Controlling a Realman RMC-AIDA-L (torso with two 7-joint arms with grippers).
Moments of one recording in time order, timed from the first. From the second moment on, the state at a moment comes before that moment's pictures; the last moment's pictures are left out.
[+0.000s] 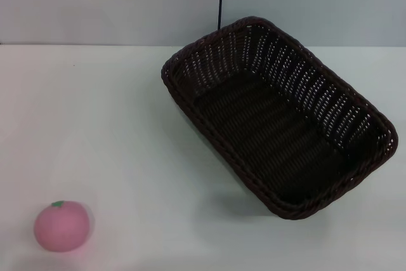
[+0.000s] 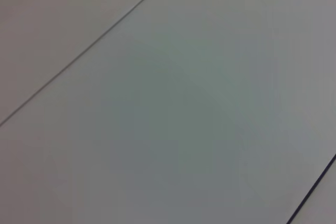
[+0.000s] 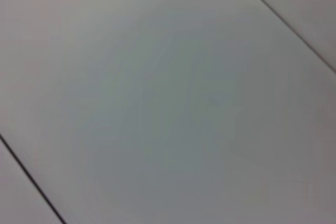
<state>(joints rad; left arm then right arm) -0.15 -2.07 -0.52 -0.17 1.61 1.62 -0.80 0.31 2.07 0.25 -0.05 -1.26 -1.38 0.86</state>
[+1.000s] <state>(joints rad) -0.17 -2.06 -0.37 -0.08 1.61 1.60 -0.84 0.28 2.03 -0.17 -0.70 -1.54 -1.54 1.53</state>
